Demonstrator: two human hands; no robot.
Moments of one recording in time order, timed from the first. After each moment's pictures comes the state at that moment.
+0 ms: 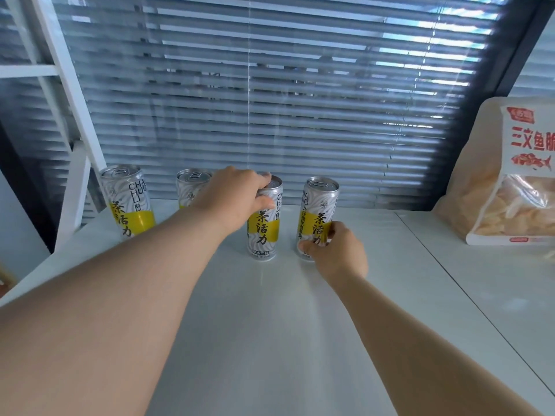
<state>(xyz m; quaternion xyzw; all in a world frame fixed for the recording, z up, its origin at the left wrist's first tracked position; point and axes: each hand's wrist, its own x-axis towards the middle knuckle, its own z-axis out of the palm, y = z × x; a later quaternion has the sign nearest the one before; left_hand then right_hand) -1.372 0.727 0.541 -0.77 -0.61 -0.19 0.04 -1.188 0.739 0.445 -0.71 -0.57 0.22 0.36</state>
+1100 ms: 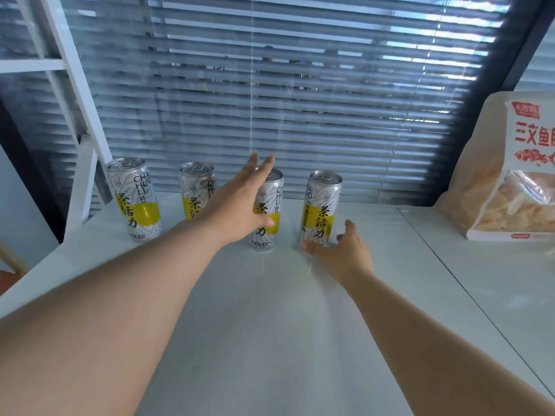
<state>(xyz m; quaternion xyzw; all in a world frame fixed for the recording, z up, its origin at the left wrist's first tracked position) -1.373 0.719 0.518 -0.77 -0.59 -0.24 -0.06 -1.177 0.723 0.451 -0.70 -0.55 0.30 0.34</state>
